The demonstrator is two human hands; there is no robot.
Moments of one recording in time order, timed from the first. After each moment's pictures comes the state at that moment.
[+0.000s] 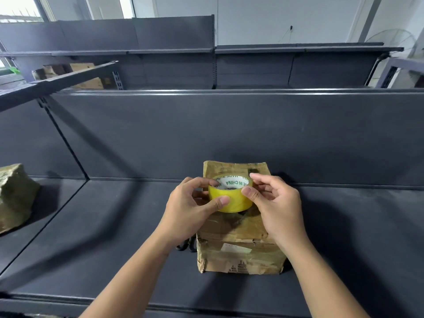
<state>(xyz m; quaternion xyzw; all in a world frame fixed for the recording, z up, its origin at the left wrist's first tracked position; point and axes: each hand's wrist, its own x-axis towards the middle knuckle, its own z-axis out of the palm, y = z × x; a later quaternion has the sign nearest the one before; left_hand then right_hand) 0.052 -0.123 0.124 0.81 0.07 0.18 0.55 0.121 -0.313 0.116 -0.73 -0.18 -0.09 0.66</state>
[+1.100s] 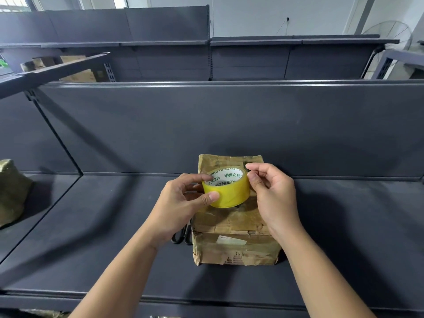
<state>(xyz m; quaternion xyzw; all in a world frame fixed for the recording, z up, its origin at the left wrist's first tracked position) 0.047 -0.120 0.124 0.73 0.03 0.13 0.67 0.126 -0.308 0.118 -0.70 -0.15 -0.09 0.69</state>
